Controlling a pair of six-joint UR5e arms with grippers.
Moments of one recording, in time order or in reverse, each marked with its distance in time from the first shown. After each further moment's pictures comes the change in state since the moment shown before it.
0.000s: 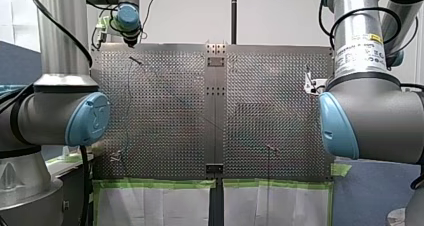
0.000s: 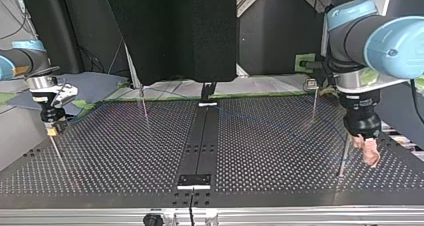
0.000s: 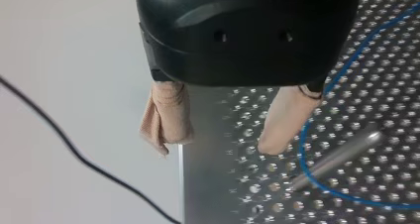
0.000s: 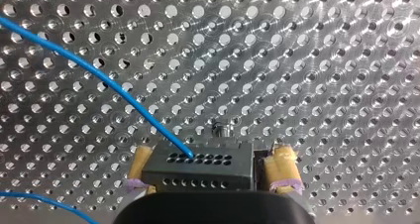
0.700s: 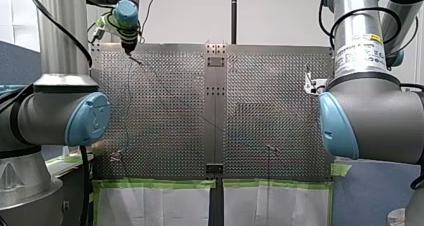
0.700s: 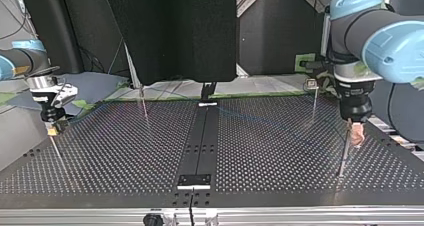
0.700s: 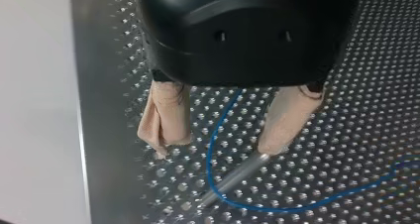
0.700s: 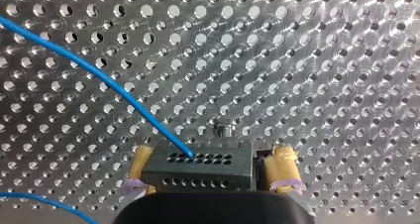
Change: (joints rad) left arm -0.003 0.000 0.000 -0.194 0.000 0.177; right arm 0.000 0.000 0.000 0.004 -0.001 -0.002
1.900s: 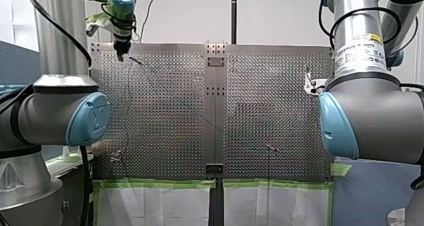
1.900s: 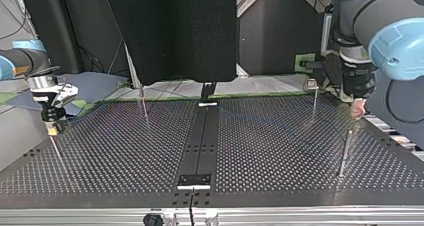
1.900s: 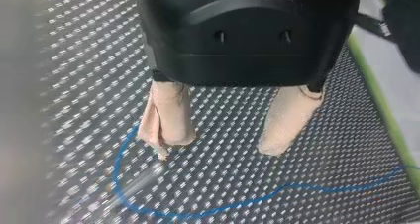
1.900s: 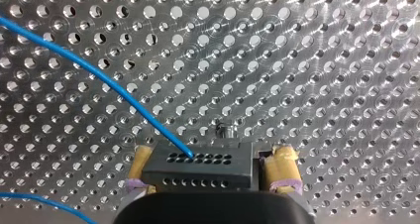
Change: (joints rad) left arm 0.008 0.036 0.000 -0.258 -0.041 -0.058; right arm 0.001 0.000 0.000 0.004 0.000 -0.003
